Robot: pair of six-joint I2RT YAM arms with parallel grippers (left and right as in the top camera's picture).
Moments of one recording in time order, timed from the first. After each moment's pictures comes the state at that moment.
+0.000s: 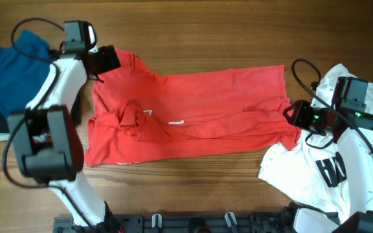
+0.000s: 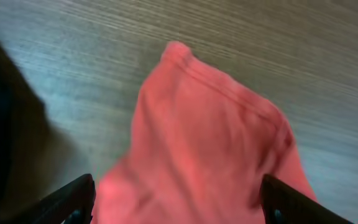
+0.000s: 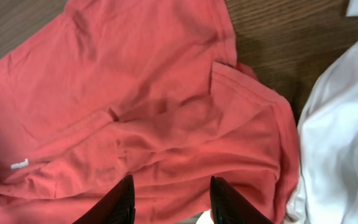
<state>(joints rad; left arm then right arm) 0.07 2.00 1.42 -0.46 0.06 -0.26 -0.27 1.30 0.87 -0.75 -0.36 0.10</state>
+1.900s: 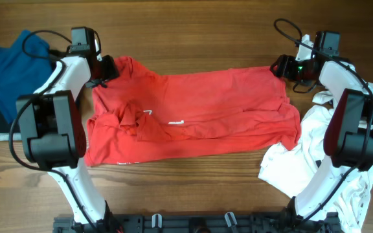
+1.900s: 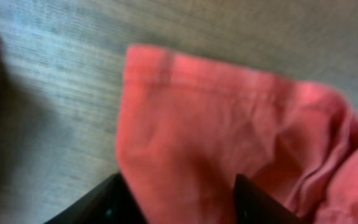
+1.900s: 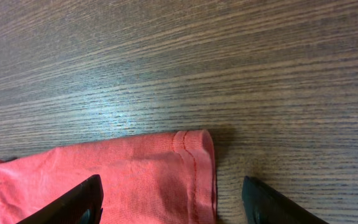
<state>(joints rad) 0.08 2.12 1.45 -0.54 0.07 -0.32 -0.20 2.08 1.37 -0.43 -0.35 0.07</state>
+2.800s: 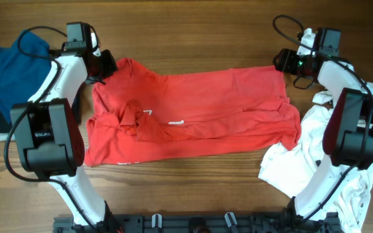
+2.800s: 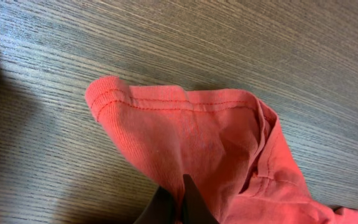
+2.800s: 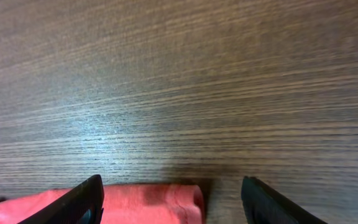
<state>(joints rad) 0.08 2.04 1.45 -0.56 0.16 -0.34 -0.18 2.10 1.37 -0.30 -0.30 0.07</state>
